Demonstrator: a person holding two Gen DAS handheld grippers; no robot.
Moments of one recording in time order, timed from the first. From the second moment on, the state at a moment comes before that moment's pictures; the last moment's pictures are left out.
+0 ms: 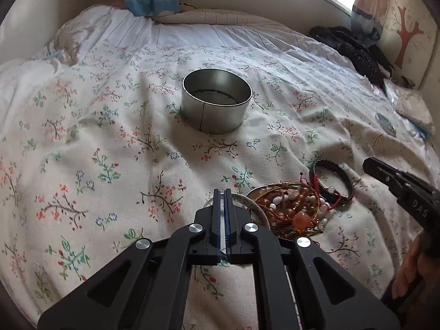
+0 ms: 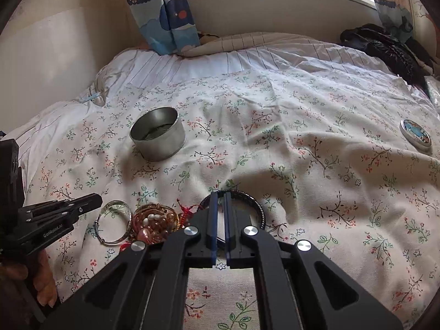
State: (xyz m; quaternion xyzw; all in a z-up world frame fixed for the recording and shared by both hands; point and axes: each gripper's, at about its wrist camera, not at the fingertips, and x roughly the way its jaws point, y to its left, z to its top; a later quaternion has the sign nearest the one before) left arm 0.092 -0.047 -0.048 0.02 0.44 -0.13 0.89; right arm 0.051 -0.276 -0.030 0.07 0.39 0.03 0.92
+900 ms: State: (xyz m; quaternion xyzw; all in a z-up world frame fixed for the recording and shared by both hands) left arm 0.081 -0.038 -0.020 0.00 0.36 -0.14 0.92; right arm 0.009 -0.231 0.011 -0.09 0.25 0.04 0.96
